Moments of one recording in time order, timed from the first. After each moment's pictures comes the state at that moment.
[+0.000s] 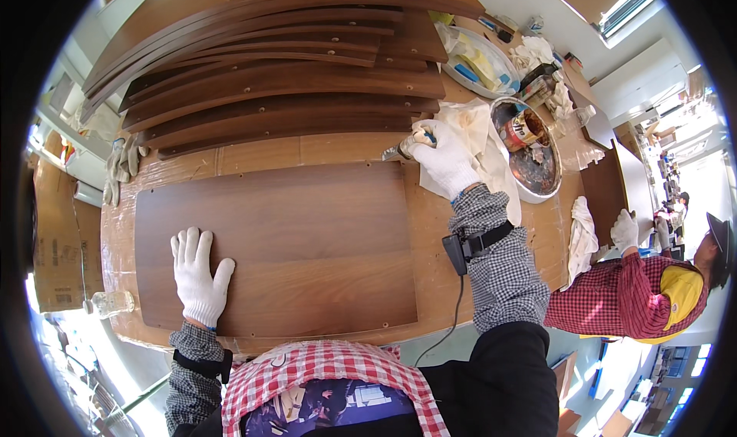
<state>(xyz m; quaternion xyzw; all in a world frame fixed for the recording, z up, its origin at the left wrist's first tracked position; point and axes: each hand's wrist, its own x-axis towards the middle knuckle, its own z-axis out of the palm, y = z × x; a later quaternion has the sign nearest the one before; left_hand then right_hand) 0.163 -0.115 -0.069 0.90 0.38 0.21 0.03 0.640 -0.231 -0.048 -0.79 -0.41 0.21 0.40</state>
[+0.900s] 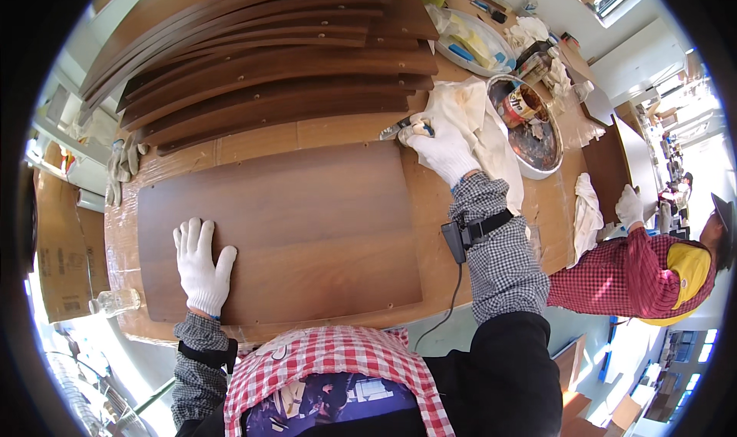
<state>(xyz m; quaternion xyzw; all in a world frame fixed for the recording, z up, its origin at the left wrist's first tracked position) 0.166 -0.115 -0.067 0.91 0.36 0.22 0.03 0.626 -0.257 -0.052 -0.80 -0.38 0.19 0.44</state>
